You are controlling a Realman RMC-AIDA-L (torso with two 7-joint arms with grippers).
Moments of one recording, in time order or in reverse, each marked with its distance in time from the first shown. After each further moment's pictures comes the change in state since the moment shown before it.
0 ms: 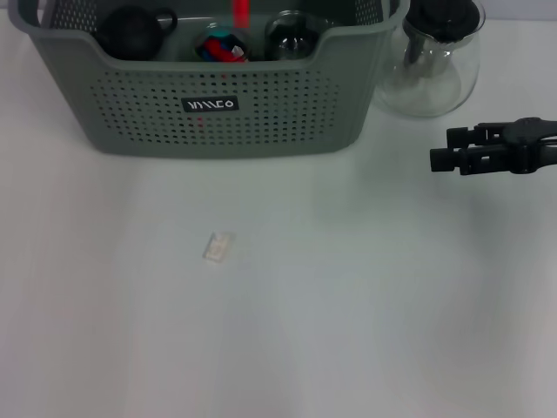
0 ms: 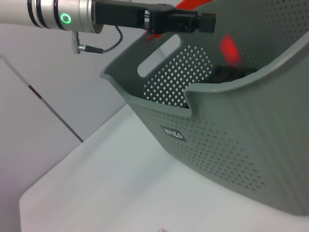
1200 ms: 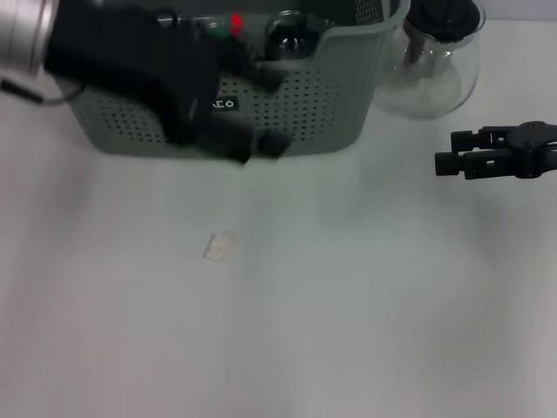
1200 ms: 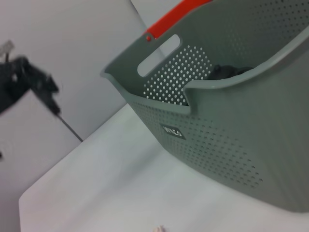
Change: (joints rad) left arm 0.249 -0.048 -0.051 0.455 -0.323 0.896 0.451; right arm -0.013 -0.002 0.005 -0.001 0.001 -0.006 -0.013
